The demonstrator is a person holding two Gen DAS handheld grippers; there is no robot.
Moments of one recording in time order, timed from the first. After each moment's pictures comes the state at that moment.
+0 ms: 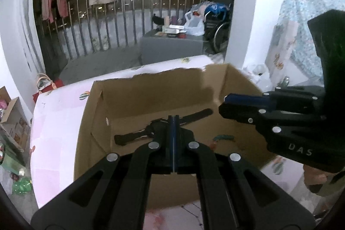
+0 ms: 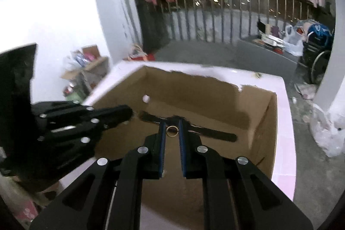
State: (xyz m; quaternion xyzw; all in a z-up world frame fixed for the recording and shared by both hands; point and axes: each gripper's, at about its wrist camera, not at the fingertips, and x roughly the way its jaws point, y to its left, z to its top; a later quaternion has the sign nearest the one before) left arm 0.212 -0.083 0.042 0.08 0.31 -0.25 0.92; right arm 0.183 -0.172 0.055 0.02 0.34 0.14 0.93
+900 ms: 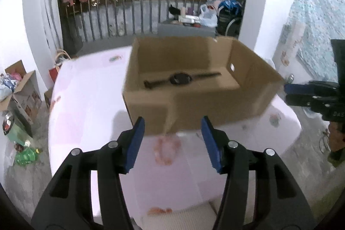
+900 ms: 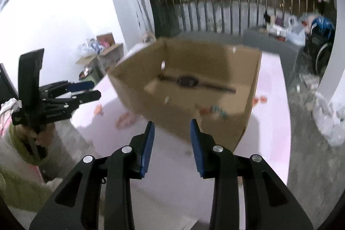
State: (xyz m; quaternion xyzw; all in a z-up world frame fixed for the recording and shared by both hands) left arm 0.105 0.009 0.028 0.05 0.34 -0.21 0.91; right arm 0.052 -0.199 0.034 0.03 0.39 0.19 0.90
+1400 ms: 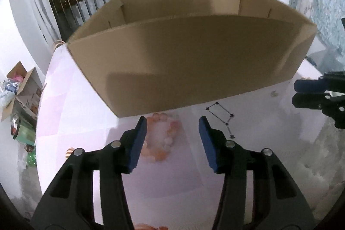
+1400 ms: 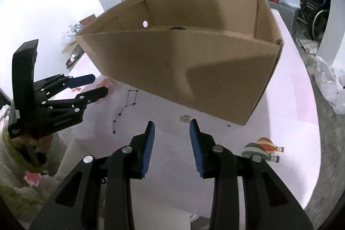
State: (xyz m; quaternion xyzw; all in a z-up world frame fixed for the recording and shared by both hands) left arm 0.145 -0.029 -0.054 0.13 0.41 -0.17 0.89; right arm 0.080 -0.192 -0.038 0.05 0.45 0.15 0.88
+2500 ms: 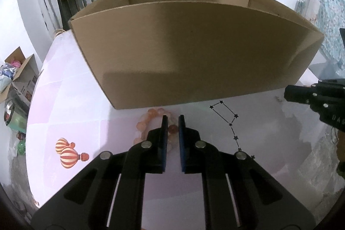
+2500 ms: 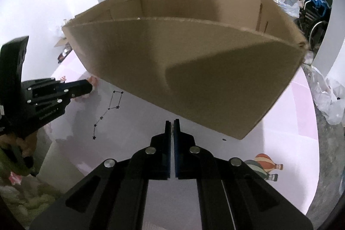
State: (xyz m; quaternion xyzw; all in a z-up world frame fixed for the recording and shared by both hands) left arm 0.140 -0.023 -0.058 0.08 0.41 -0.17 0.89; right arm 0.082 -0.188 -0.042 0.02 0.43 0.13 0.89
